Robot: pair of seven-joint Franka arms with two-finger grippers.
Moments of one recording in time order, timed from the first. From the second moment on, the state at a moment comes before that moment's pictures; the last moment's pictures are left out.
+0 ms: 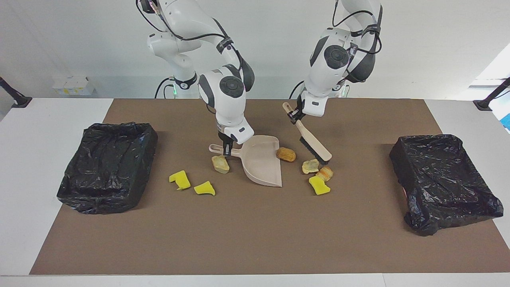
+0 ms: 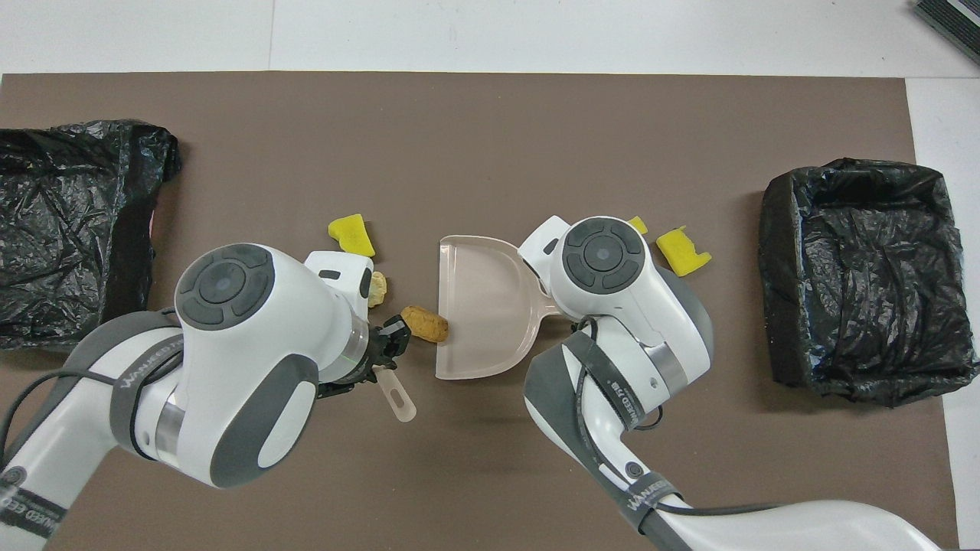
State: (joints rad) left arm -0.54 -0.04 0.03 -2.06 -0.20 1.92 -0.96; right arm 0.35 0.26 0.15 -1.89 -0.15 2.06 -0.95
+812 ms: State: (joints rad) left arm -0.24 0.04 0.04 -2.13 -0.01 2.03 -0.13; right arm 0.35 0.26 0.15 -1.89 -0.15 2.06 -0.93
